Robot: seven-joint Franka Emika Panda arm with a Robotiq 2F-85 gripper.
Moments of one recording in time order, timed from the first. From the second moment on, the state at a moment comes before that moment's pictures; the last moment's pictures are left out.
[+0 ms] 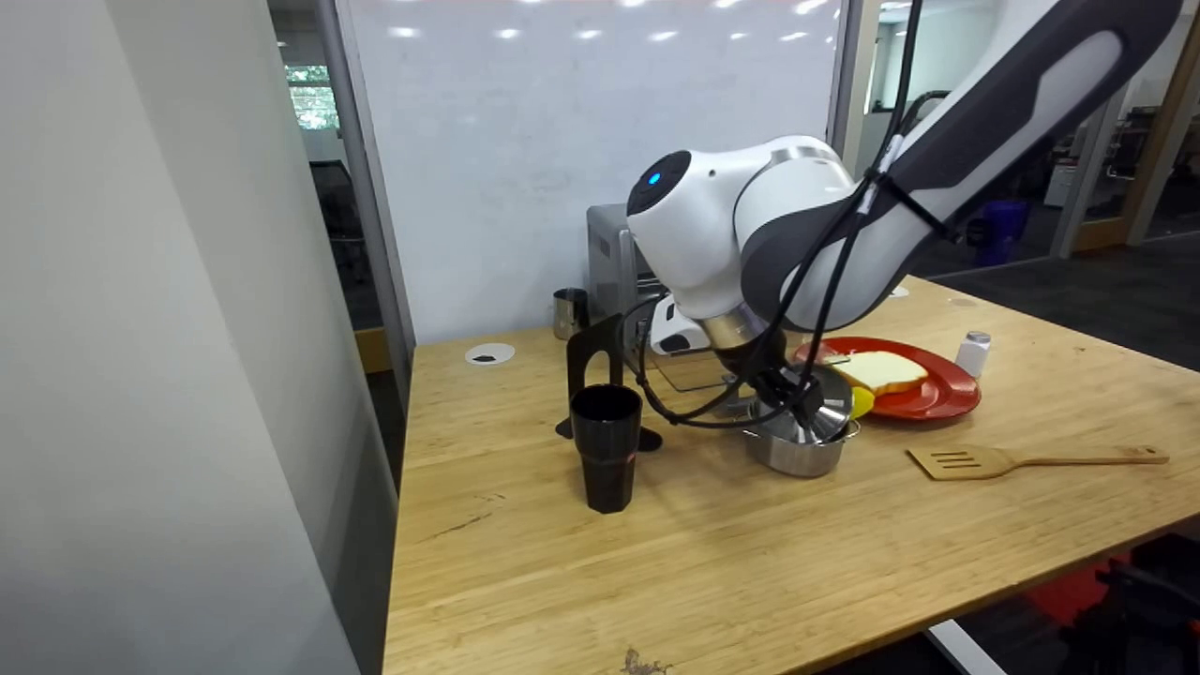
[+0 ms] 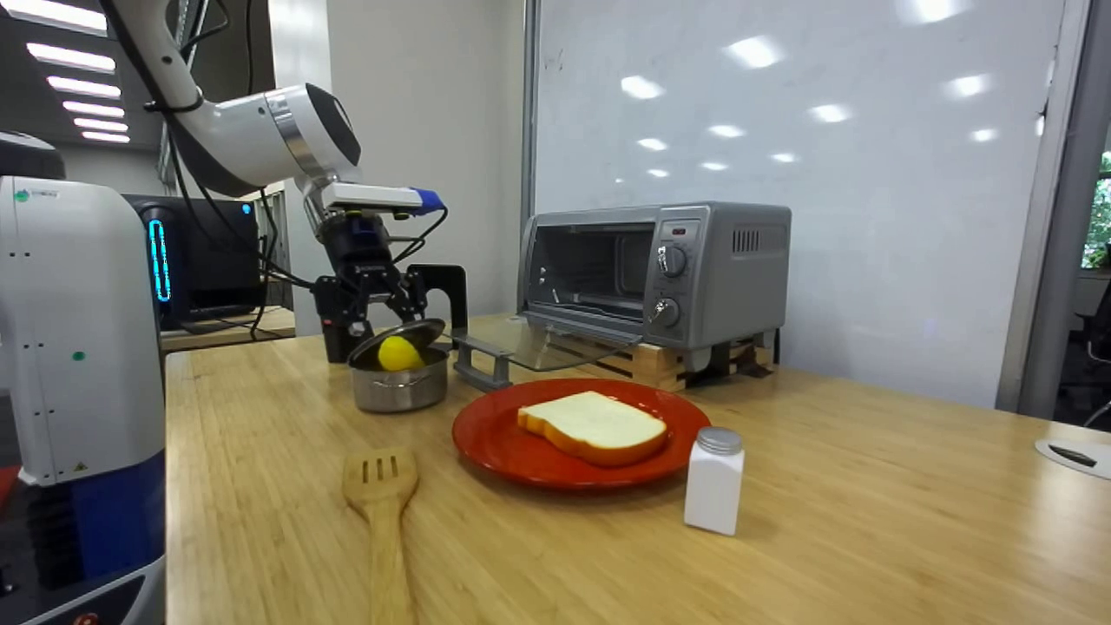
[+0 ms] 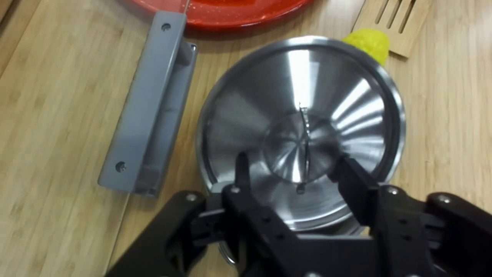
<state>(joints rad) 0.13 0.37 0.13 -2.01 -0.62 1.99 -0.68</state>
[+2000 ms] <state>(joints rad) 0.17 -0.02 0.16 -2.18 -0.61 1.96 -0.42</state>
